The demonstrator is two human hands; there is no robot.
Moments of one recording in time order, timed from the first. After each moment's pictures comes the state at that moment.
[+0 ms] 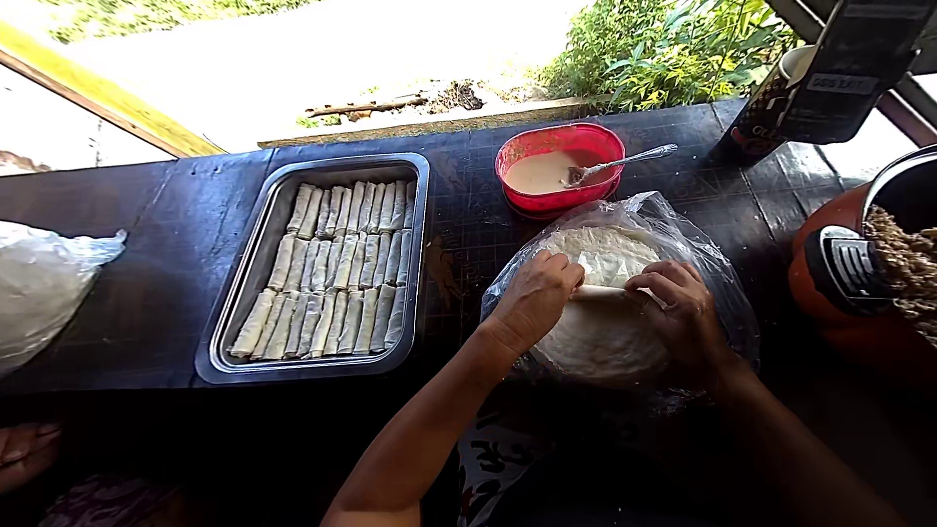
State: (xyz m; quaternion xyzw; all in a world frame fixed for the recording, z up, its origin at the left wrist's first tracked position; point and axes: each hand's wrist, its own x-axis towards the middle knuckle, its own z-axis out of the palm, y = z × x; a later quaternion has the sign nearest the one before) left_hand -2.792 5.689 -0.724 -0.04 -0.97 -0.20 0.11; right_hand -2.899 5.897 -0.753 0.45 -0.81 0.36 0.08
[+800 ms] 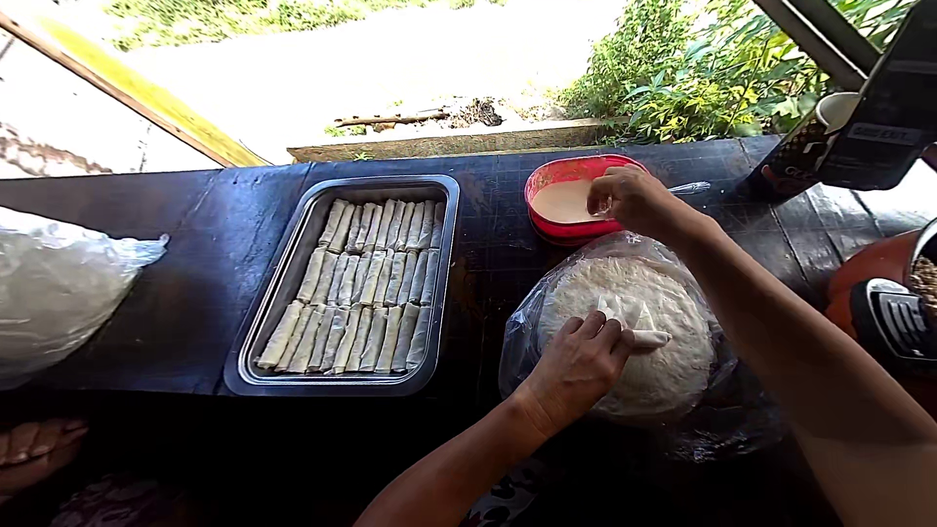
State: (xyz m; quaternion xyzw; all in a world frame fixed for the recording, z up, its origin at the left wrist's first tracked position) left_hand -2.765 5.726 -0.739 -0.10 -0.97 -0.11 0.19; right_hand -3.009 5.737 -0.674 0.57 -0.79 0.20 -0.10
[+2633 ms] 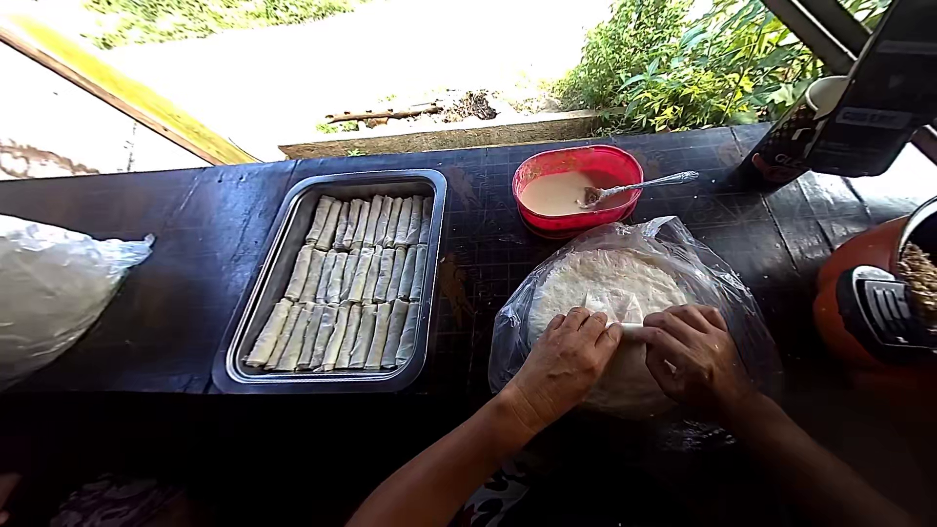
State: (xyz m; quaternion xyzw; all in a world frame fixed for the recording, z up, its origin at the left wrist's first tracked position) left_hand -2.761 5.729 -0.741 -0.07 -0.97 -0.15 0.19; right_hand -2.895 5.904 -0.749 0.58 -0.75 0.25 0.17
